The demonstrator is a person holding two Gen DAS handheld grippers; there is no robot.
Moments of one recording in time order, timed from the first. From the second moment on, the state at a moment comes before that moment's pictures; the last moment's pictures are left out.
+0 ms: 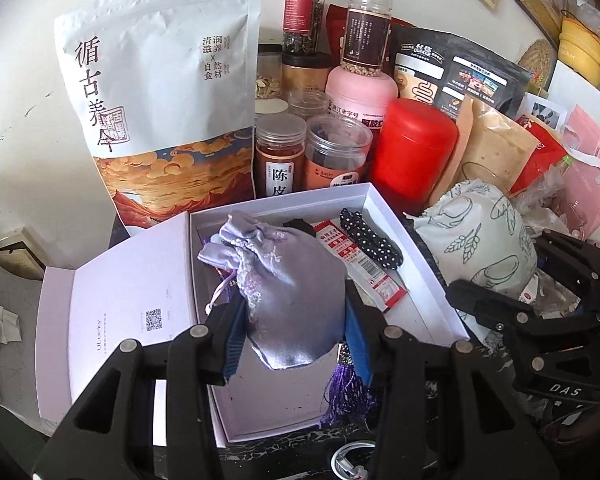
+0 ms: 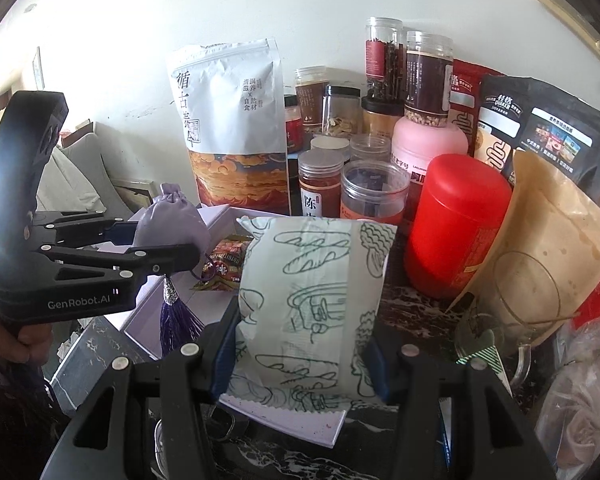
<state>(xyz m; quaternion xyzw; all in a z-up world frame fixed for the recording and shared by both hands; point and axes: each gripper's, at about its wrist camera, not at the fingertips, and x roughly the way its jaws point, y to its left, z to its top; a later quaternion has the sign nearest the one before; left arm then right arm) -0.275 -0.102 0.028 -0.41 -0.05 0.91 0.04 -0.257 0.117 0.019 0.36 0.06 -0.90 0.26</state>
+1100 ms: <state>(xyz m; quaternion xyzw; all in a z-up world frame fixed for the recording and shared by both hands) -0.378 -0.120 -0.039 -0.47 -0.03 0.88 0.05 -0.340 0.078 -0.040 0.41 0.07 -0.87 0.26</state>
